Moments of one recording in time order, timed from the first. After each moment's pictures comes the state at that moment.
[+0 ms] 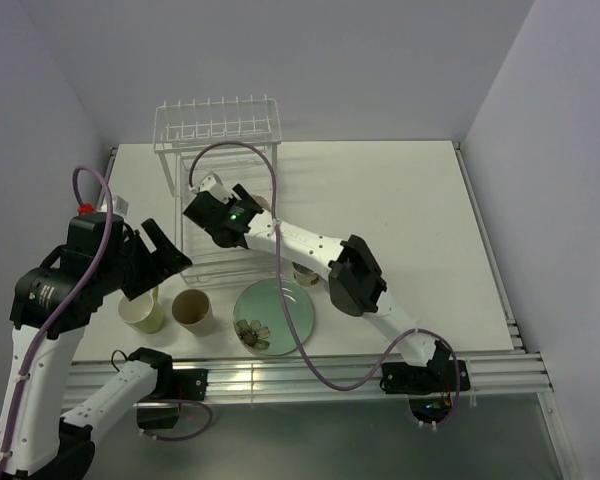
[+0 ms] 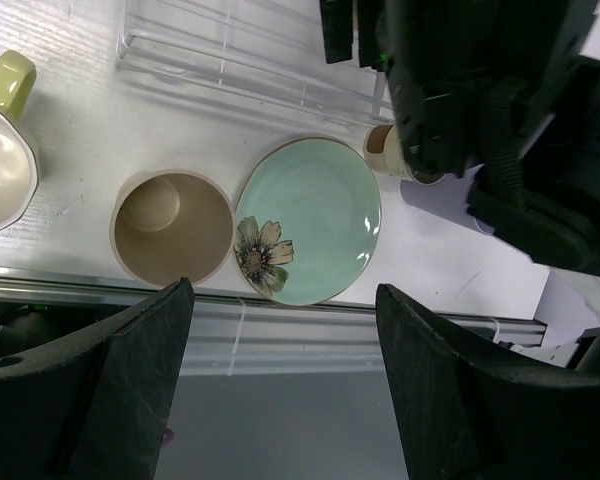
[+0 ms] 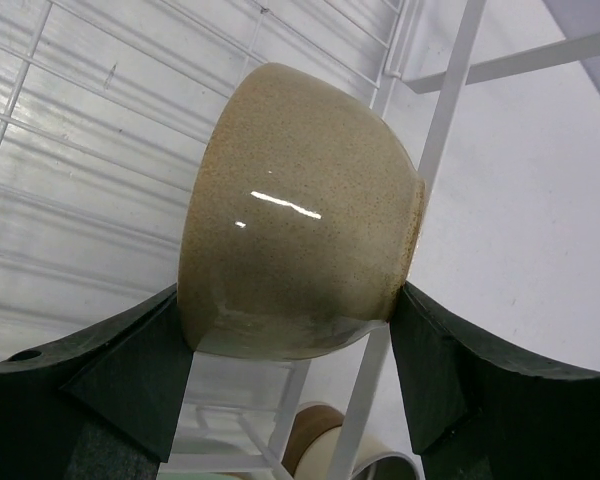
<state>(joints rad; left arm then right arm) -0.29 0.84 1.39 -1.35 0.02 -0.77 1.04 2.39 2.29 -0.89 0.77 0.11</state>
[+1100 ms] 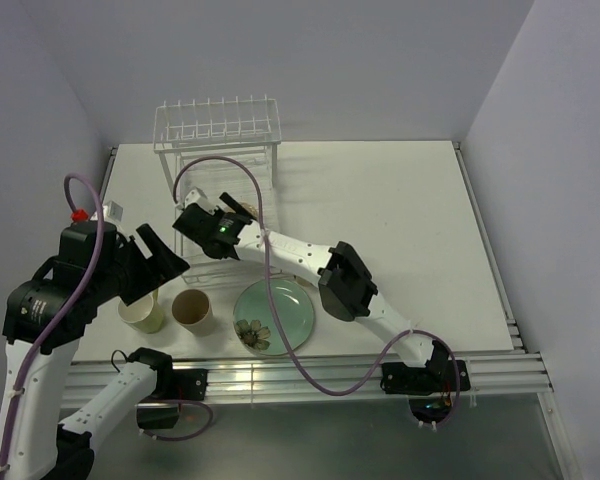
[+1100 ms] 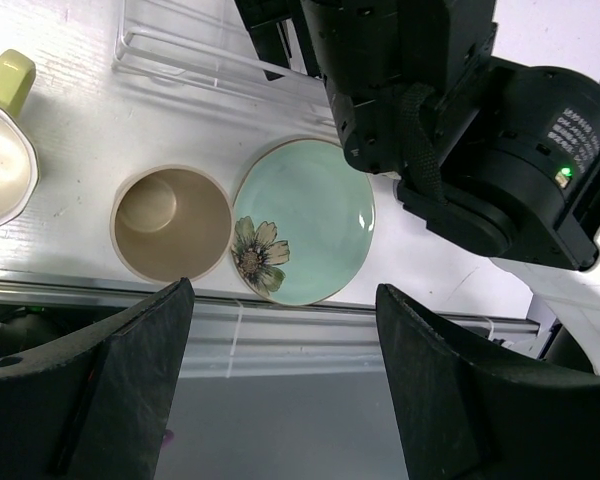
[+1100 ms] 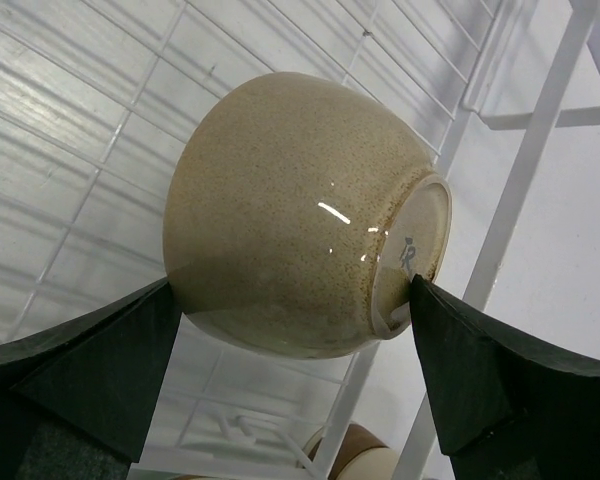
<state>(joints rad) -0.29 0.79 1.38 -1.35 0.02 -0.77 1.09 2.47 2.34 -0.84 0.73 0.03</state>
